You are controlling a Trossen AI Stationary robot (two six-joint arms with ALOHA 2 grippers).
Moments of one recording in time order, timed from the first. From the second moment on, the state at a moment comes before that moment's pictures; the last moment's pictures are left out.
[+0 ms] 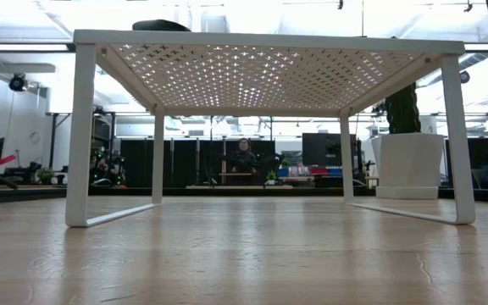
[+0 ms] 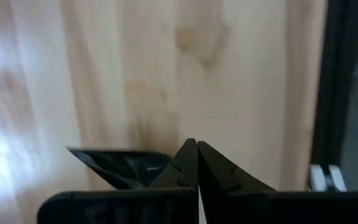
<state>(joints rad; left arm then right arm) -1.08 1.86 1.41 -1.11 -0.17 -1.04 0.99 1.35 0.63 0.34 1.22 0.42</state>
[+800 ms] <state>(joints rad) -1.21 1.87 1.28 -1.03 -0.17 -1.24 0.99 1.35 0.63 0.34 1.04 0.42</state>
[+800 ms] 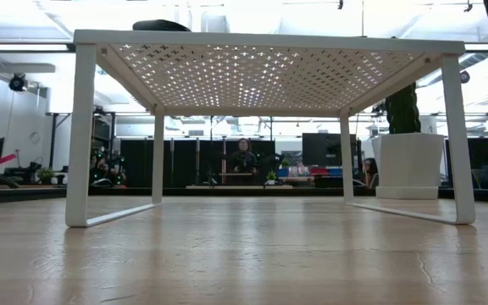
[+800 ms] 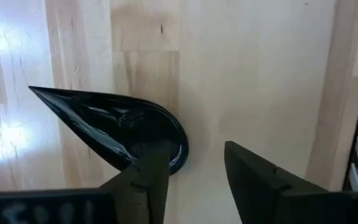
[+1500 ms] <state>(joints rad) -1.20 1.87 1.23 -1.01 -0.16 -1.13 0.98 1.37 0.63 0.34 1.04 0.44</state>
